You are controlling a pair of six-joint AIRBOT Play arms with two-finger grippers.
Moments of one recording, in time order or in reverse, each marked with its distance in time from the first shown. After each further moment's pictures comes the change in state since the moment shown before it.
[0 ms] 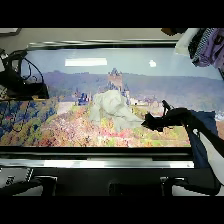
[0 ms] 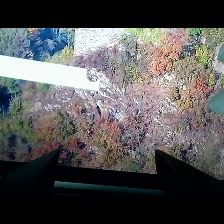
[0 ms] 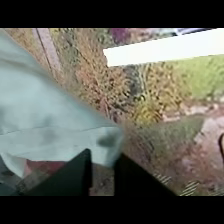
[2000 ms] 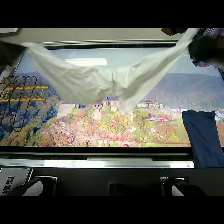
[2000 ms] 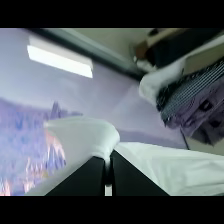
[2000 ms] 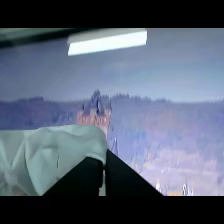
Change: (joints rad) left arm 0.385 0.253 -0.189 -1.091 0.677 0.444; right arm 0.018 0.438 0.842 -0.433 -0.056 0.178
